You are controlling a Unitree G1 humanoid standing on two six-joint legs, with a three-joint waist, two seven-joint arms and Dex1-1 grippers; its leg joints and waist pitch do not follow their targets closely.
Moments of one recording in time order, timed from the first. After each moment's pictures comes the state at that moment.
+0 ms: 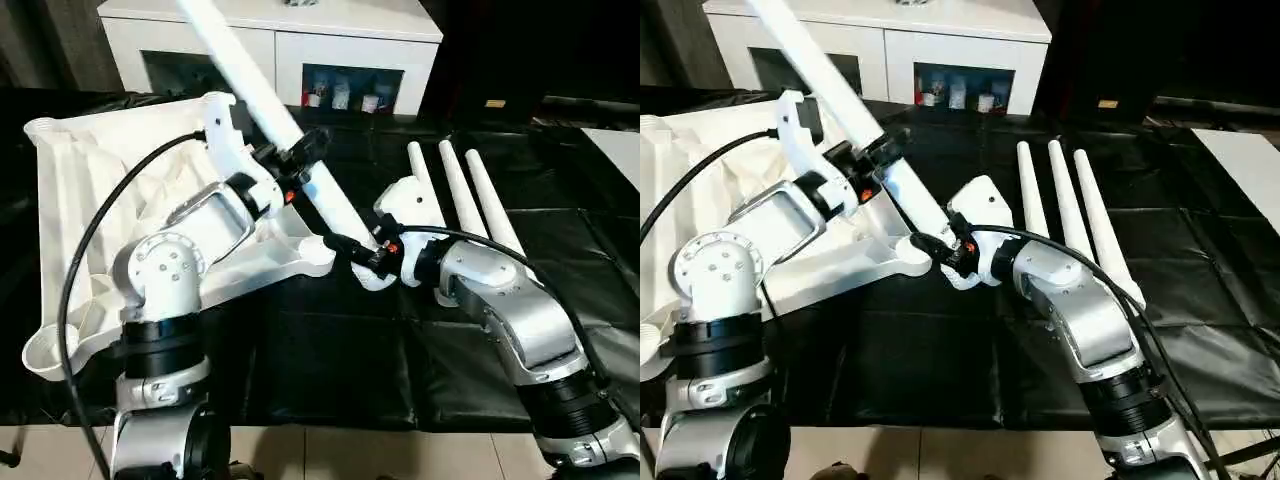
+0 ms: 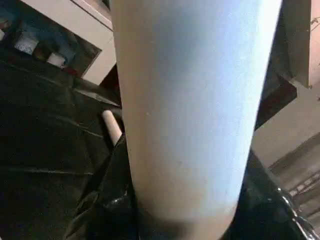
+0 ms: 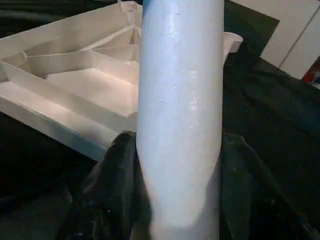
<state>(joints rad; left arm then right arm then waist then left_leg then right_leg) -0.70 0.01 0.29 -0.02 -0.73 0.91 -0.10 -0.47 -0.31 0.24 -0.09 0.18 0.53 0.59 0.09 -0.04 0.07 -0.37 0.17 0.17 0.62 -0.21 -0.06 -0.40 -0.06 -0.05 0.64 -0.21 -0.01</state>
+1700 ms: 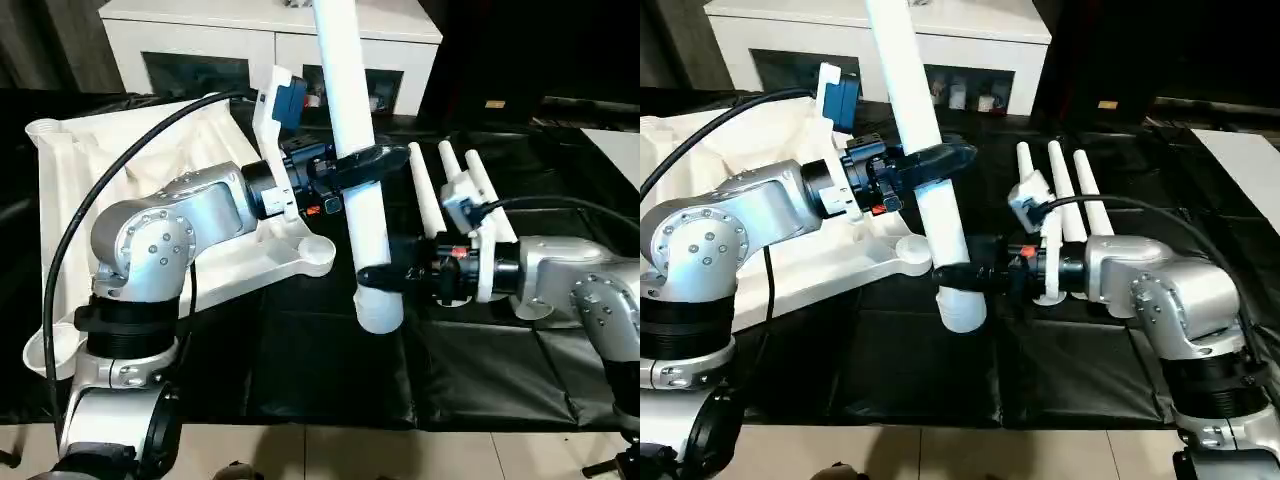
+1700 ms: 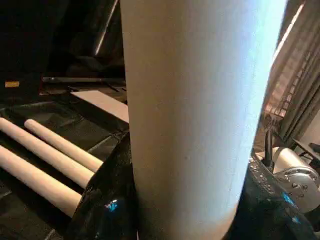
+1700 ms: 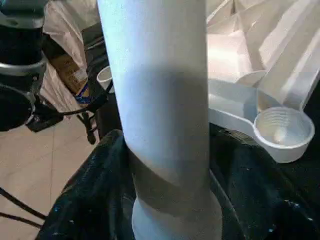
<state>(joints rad) -0.76 0.23 0.05 -0.10 -0.82 0.98 -0.59 -0.51 -0.56 0.09 -0.15 0.65 0.97 0.97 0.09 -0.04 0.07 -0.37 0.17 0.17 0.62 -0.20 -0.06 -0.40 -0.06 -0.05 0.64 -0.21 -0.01</state>
